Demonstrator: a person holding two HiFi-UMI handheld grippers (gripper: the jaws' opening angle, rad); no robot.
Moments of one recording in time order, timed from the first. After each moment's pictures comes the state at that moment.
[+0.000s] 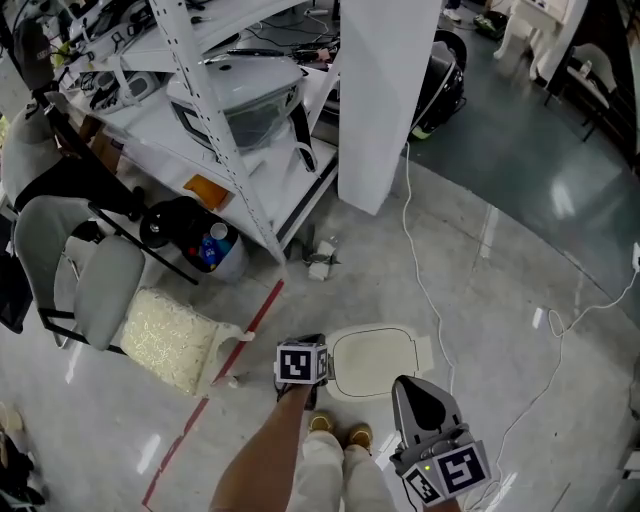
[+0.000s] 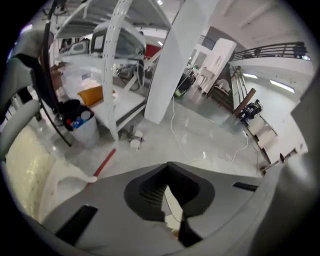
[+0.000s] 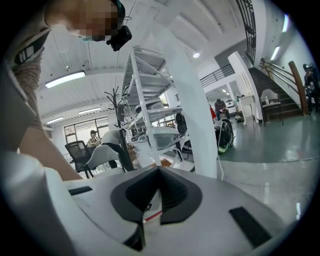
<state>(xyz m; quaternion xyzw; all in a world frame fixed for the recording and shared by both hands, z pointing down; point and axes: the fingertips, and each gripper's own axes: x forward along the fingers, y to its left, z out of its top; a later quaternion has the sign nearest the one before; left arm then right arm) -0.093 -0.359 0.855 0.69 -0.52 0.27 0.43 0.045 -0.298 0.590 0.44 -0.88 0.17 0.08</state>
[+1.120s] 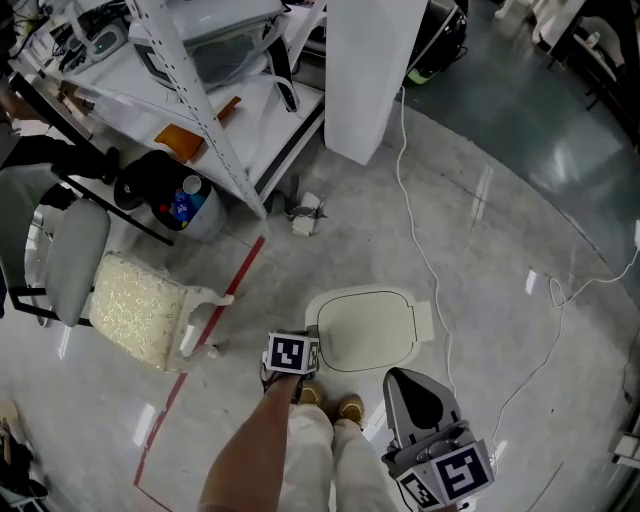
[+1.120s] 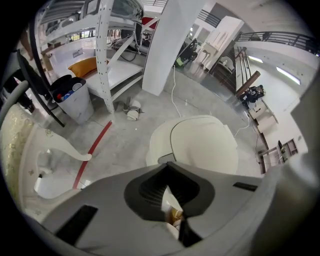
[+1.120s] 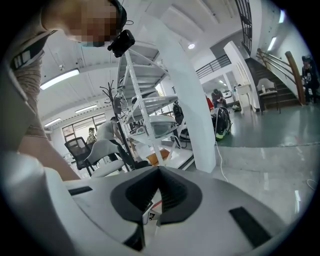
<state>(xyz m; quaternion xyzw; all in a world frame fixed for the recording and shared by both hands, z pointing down) -0.071 -0.292 0.981 0.66 -0.46 0.35 0.48 0.057 -0.281 0.663 0.44 -0.87 0.21 0.09</state>
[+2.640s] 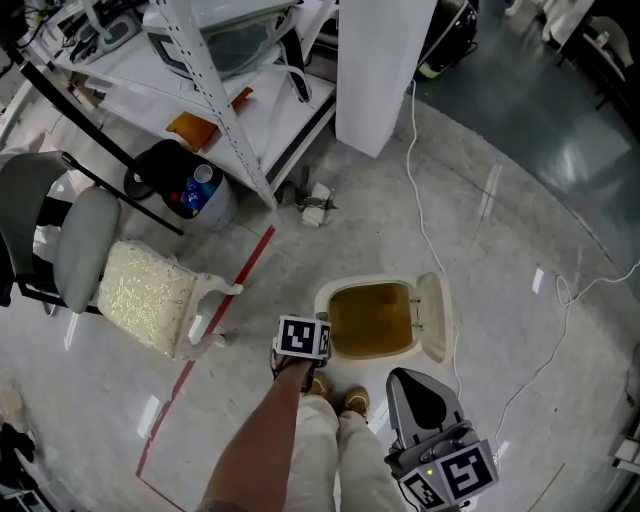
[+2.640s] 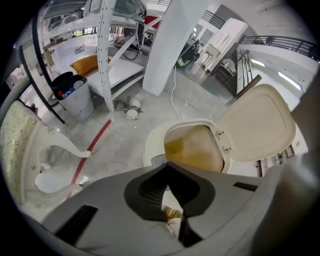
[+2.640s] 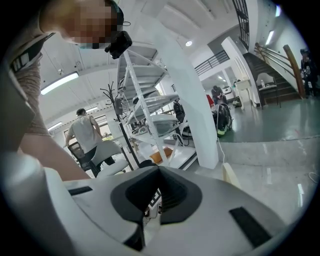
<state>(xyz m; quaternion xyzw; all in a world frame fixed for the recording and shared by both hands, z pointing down) -0.065 -0.293 0.967 0.65 -0.46 0.34 0.50 0.051 -0.259 0.663 0.43 -0.87 0.23 0.09</state>
